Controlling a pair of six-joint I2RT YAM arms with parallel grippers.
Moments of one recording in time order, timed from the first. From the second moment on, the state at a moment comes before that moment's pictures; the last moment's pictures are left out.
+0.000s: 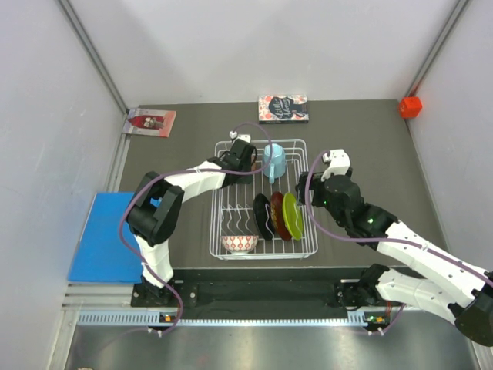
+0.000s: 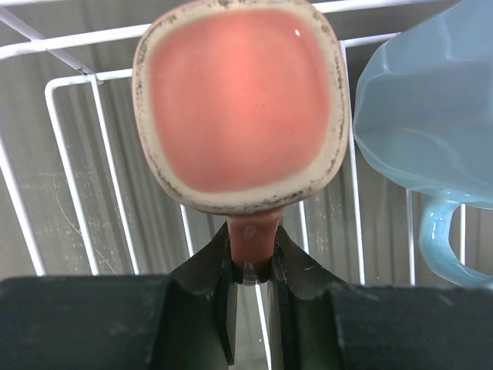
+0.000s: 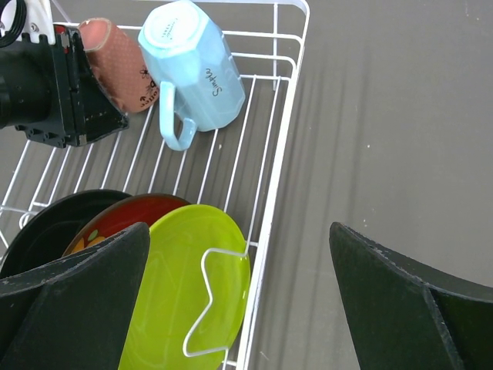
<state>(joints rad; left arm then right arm) -0.60 1.88 1.24 -0.23 -0.21 -0.46 0.78 0.91 0.71 -0.23 0.46 0.35</state>
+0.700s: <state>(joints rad) -0.59 1.66 1.27 -0.37 -0.25 -0.42 0.78 0.91 0.71 -0.23 0.45 0.38</state>
